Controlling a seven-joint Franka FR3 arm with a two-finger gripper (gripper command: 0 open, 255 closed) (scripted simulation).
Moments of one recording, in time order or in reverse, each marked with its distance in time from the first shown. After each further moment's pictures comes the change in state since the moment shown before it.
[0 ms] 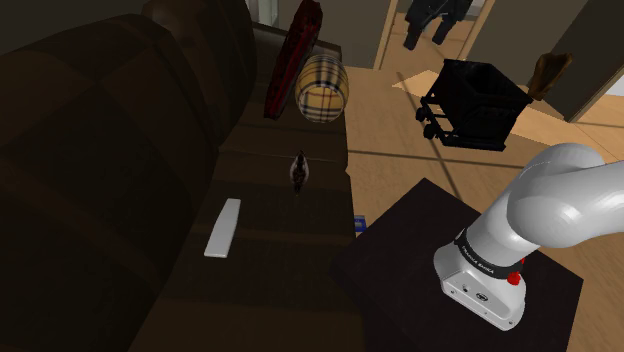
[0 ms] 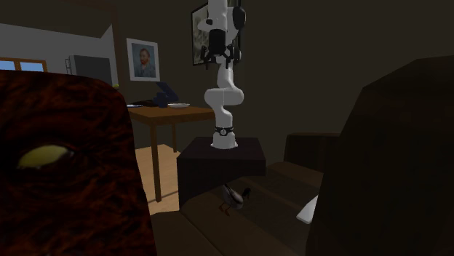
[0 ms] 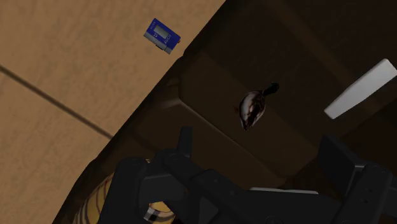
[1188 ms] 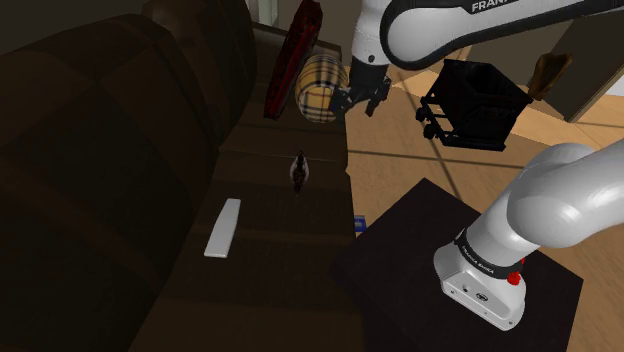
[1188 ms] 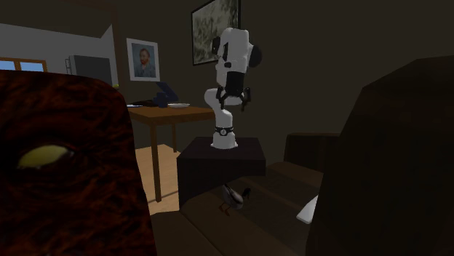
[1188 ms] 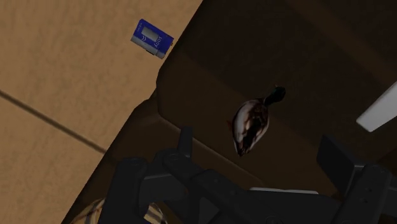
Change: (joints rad) arm -0.001 0.280 0.210 -0.265 0.005 0.509 0.289
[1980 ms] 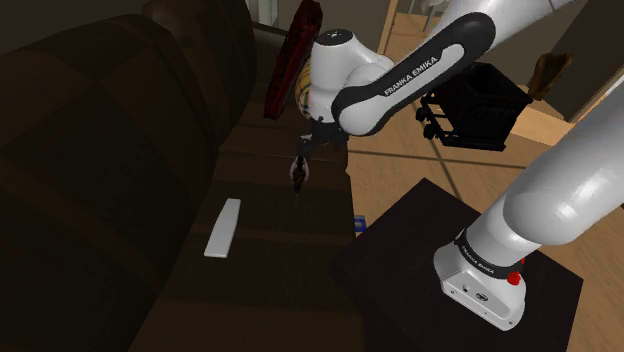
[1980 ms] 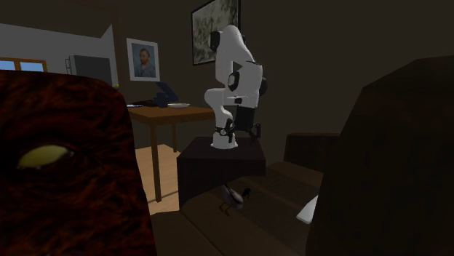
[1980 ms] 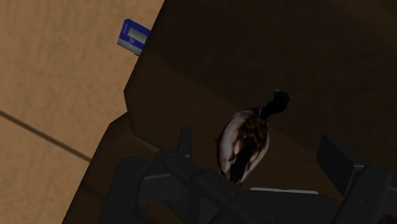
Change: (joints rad) arm -0.063 0.451 0.136 0.049 -0.222 0.337 0.341
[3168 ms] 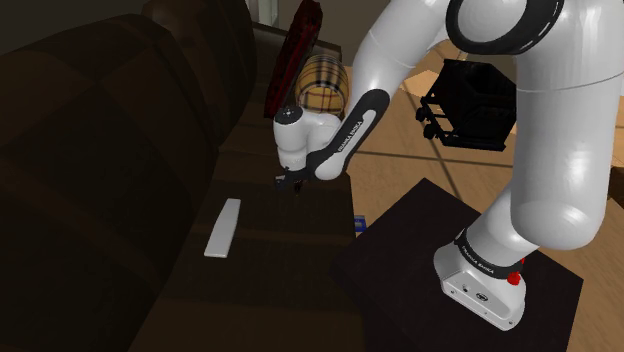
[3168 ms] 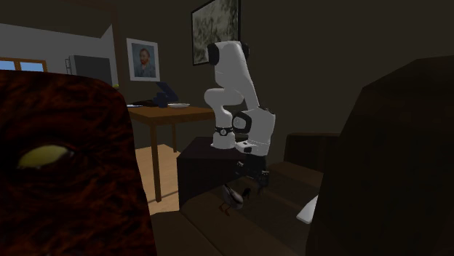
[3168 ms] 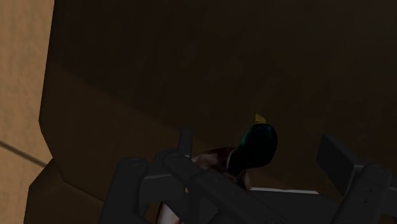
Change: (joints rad) arm 0.149 0.603 -0.147 0.311 -0.428 0.166 0.464
